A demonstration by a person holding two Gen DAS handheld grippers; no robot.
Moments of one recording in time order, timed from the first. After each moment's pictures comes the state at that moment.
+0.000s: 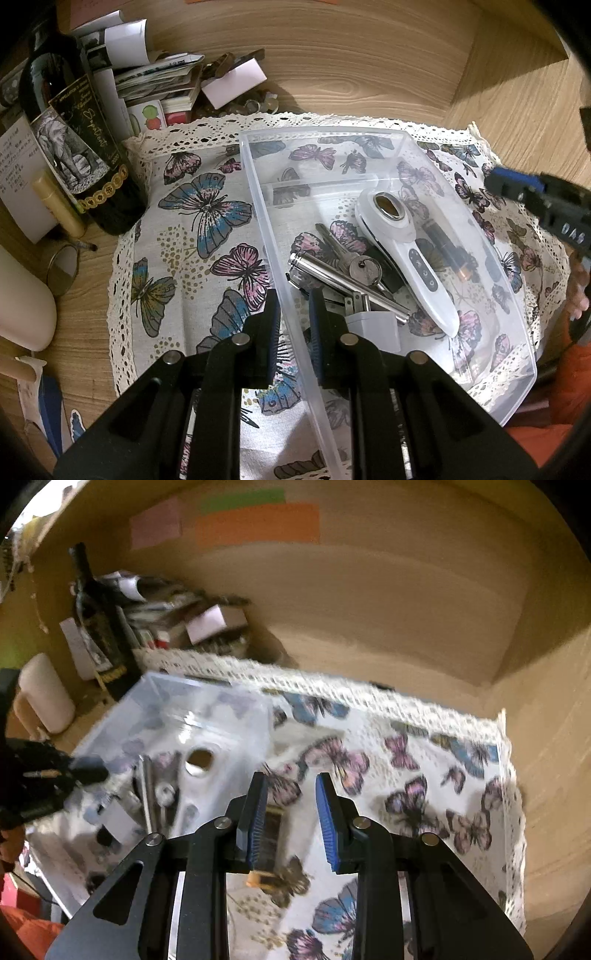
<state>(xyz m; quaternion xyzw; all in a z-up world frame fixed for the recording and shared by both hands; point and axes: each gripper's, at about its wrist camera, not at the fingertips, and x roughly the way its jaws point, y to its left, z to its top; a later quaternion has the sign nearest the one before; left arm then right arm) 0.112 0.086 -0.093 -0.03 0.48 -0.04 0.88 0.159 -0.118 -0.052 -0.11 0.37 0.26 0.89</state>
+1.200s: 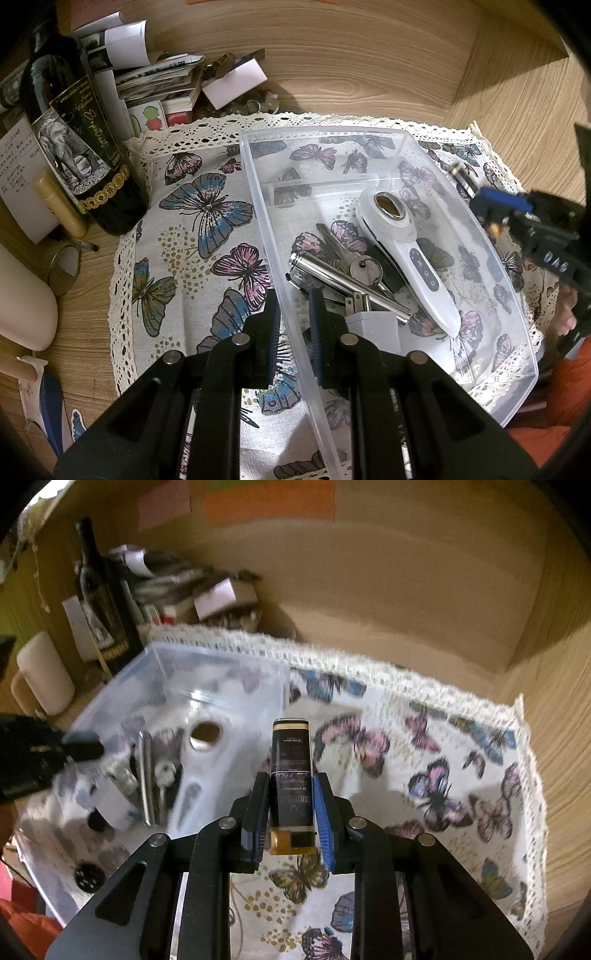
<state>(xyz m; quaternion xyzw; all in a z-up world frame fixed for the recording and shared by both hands) 0.111 0.086 -0.092 -0.03 0.48 -0.04 0.88 0.152 -0.107 -0.067 -0.10 0.37 0.27 0.88</state>
